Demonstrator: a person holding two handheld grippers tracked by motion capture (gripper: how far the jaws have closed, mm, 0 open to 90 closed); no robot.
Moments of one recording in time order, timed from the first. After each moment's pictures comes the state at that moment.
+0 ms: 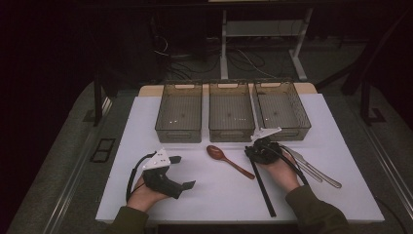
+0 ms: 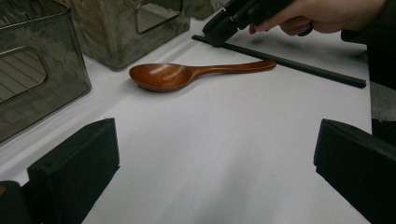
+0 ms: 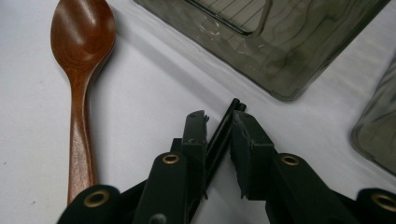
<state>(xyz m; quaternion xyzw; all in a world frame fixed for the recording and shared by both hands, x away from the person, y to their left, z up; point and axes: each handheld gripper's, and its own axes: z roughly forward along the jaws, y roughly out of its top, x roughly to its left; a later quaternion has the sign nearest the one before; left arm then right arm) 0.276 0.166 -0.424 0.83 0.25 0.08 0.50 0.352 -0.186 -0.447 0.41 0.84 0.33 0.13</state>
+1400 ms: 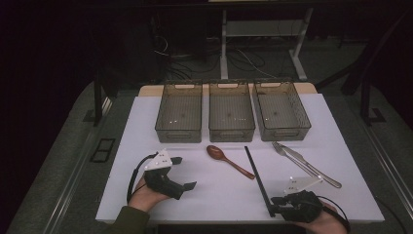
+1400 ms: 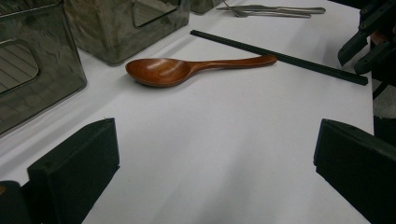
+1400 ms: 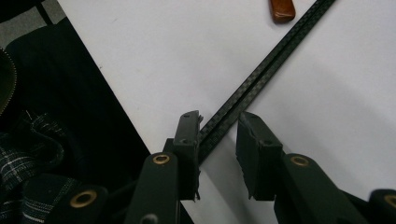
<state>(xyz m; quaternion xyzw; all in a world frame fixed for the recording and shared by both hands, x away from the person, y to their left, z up) 0.275 0.164 -0.426 0.83 0.26 0.07 0.49 0.203 -0.246 -0.436 0.34 0.88 0.33 0.03</state>
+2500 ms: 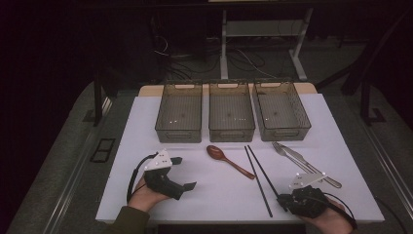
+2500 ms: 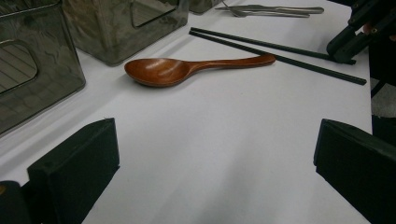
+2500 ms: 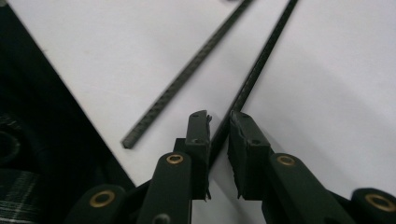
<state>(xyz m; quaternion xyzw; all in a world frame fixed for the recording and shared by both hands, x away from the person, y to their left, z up) 0.275 0.164 -0.426 0.83 0.25 0.07 0.49 0.211 -0.263 -0.437 0.37 0.88 0.29 0.06</state>
